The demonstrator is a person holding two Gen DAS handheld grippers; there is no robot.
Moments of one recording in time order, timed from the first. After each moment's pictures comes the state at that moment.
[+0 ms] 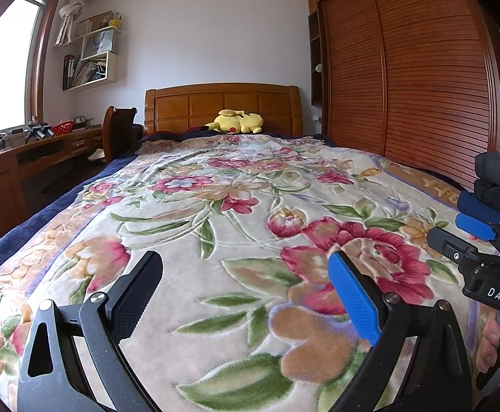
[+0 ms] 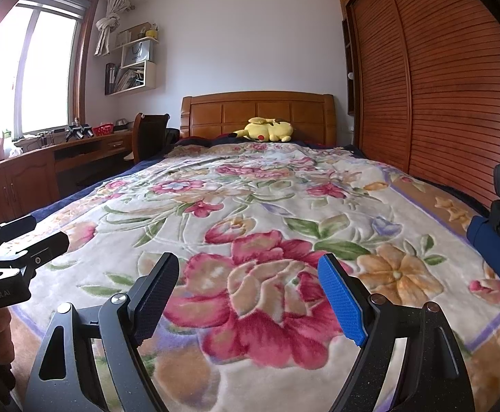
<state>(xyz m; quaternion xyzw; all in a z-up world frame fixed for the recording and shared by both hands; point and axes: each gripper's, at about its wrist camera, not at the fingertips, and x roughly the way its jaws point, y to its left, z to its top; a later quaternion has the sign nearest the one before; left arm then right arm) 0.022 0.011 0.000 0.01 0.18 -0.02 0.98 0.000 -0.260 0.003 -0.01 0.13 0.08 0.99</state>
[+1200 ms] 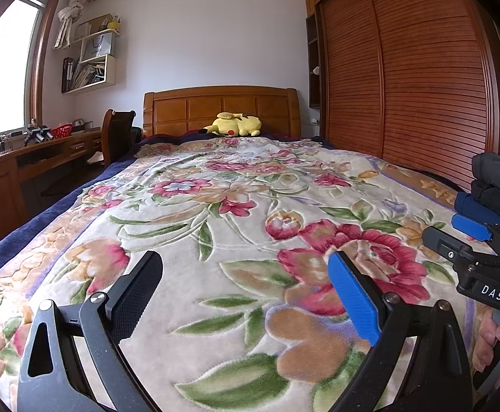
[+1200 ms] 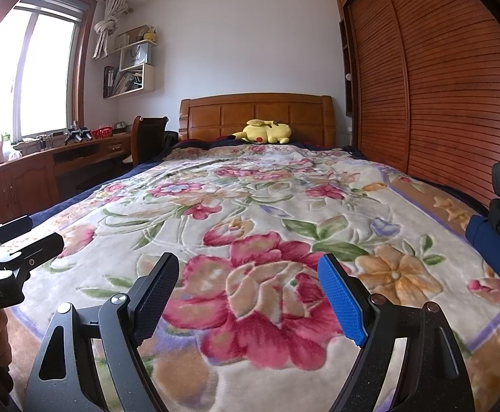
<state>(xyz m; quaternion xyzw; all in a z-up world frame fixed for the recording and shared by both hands) 0.019 0.007 0.004 0.01 0.17 -0.02 0.98 0.002 -0.267 0.004 -0.01 0.13 0.09 0.99</state>
